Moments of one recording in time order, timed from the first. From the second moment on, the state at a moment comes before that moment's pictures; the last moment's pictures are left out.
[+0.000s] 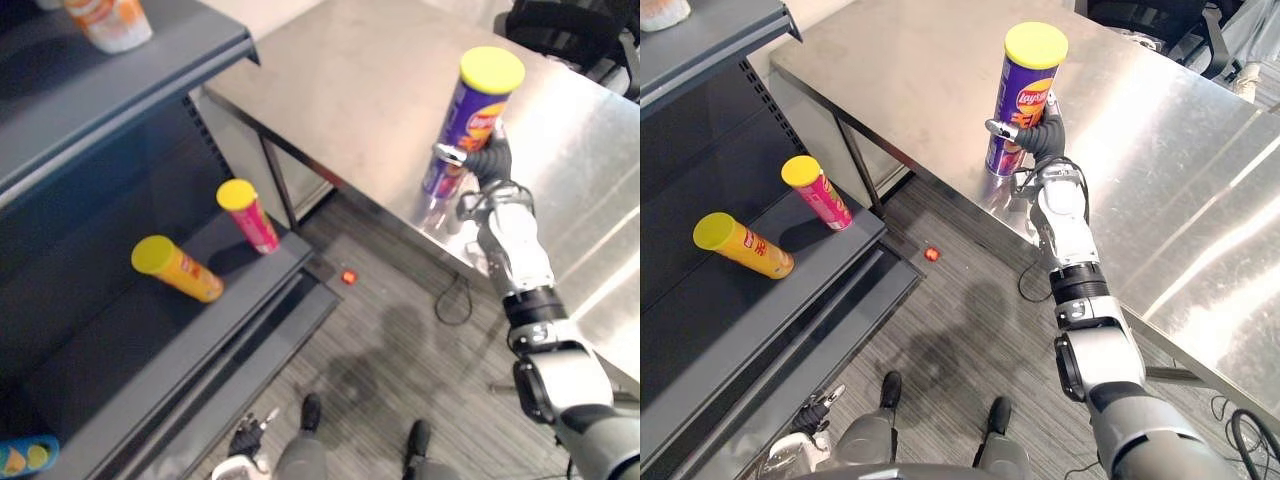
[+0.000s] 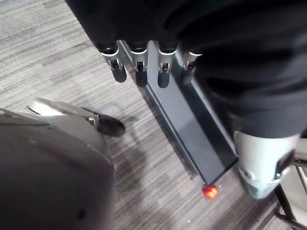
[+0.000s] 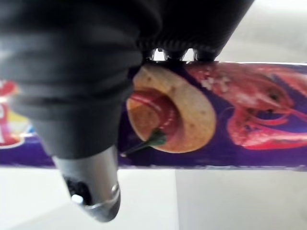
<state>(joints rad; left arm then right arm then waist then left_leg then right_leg) 0.07 0.09 0.23 0.99 -0.18 -0.12 0.00 -0.84 -0.29 0.01 0.54 0.27 -0.10 -0.08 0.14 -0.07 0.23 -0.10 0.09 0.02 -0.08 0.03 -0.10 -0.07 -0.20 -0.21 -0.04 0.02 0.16</state>
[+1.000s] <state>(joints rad) 0.09 0.11 0.24 1.00 -0.13 -0.10 0.00 -0.61 -0.27 -0.09 0.08 0.24 -0.11 -0.10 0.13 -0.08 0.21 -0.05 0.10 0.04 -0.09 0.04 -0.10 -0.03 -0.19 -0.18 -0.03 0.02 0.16</state>
